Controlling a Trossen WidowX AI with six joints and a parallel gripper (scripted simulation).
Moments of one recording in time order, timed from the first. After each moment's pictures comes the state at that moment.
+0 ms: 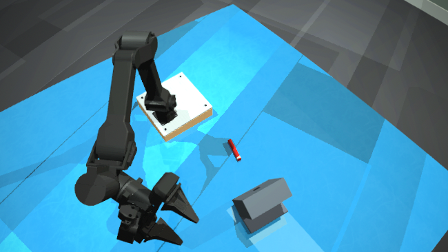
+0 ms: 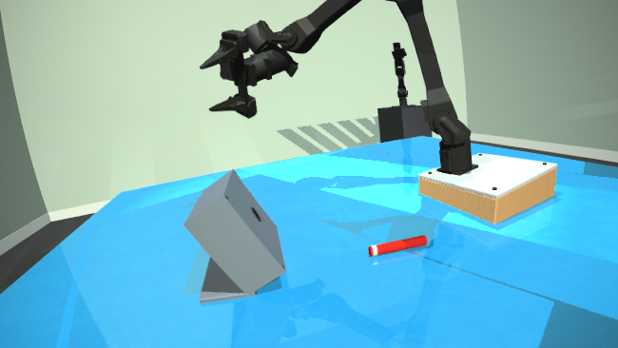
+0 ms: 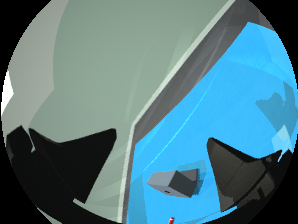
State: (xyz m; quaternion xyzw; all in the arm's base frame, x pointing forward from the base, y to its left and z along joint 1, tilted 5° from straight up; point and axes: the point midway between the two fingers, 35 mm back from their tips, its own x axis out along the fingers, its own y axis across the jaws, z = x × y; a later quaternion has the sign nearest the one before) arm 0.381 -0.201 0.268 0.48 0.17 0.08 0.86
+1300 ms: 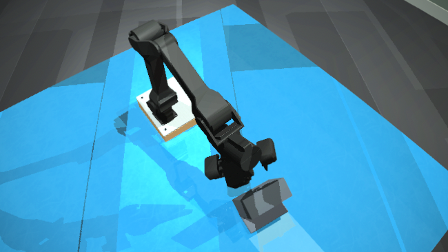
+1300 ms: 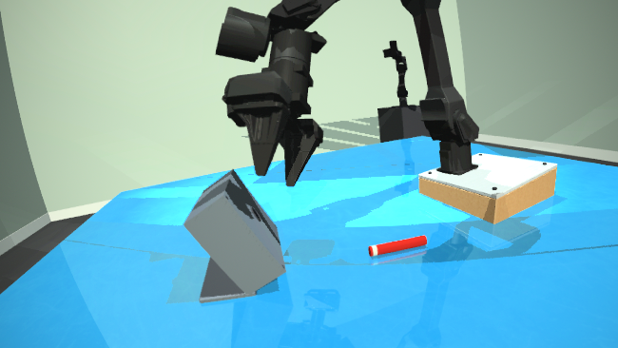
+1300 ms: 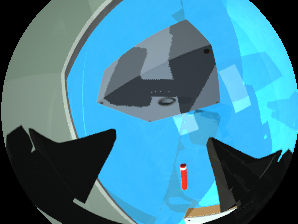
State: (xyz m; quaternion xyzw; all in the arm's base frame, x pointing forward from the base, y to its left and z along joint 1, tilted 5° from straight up) arm 0.355 0.032 0.129 0.35 0.54 -0.08 0.76
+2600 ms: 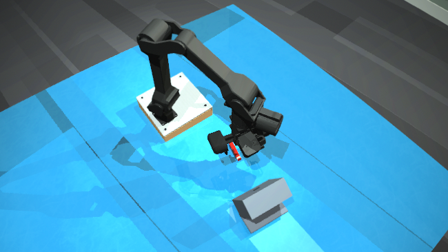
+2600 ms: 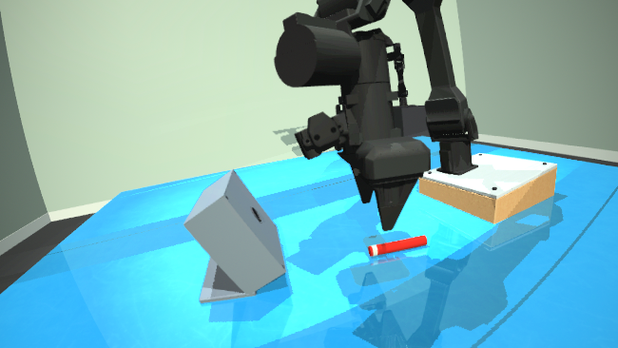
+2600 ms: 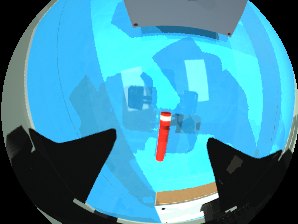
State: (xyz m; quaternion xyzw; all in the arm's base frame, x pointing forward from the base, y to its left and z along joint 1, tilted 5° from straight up) arm 0.270 0.097 0.067 0.10 0.66 -0.12 0.73
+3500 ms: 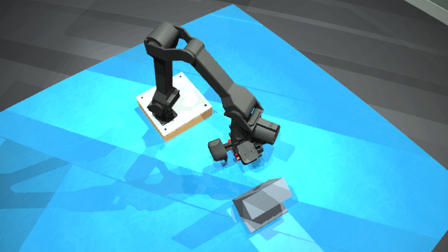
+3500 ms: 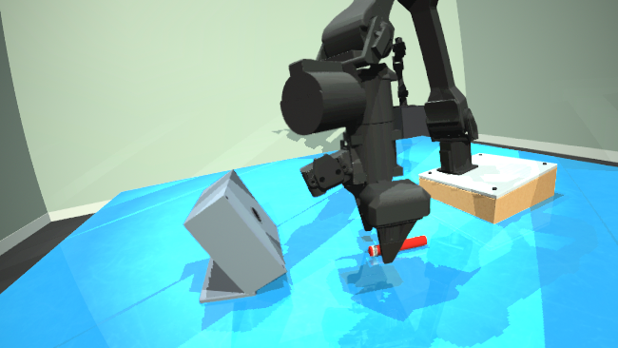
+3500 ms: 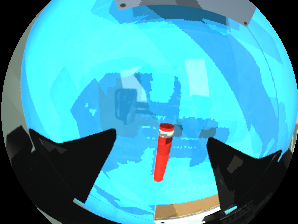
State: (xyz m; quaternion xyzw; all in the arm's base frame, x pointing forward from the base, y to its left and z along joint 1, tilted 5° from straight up) arm 0.273 0.095 0.024 0.11 0.66 -0.12 0.73
